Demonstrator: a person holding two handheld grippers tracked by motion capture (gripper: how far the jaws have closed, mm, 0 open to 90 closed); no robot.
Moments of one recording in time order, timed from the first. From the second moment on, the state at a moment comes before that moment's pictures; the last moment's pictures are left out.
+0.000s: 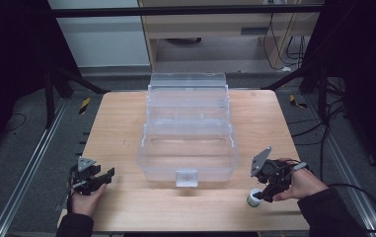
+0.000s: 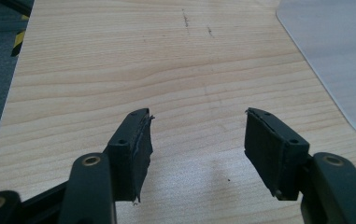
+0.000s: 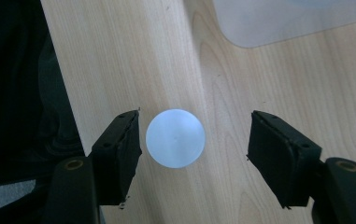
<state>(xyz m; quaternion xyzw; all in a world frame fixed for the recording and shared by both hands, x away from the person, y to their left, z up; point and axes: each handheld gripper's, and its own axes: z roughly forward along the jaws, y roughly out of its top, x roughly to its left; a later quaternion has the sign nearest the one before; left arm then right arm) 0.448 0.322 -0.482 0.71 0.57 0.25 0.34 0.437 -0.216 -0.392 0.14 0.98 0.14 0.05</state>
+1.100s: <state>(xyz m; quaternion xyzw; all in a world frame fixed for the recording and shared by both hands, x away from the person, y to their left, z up) 0.449 0.321 -0.483 0.71 0.57 0.25 0.34 0.437 -0.204 -0.431 0.10 0.99 0.07 0.02</state>
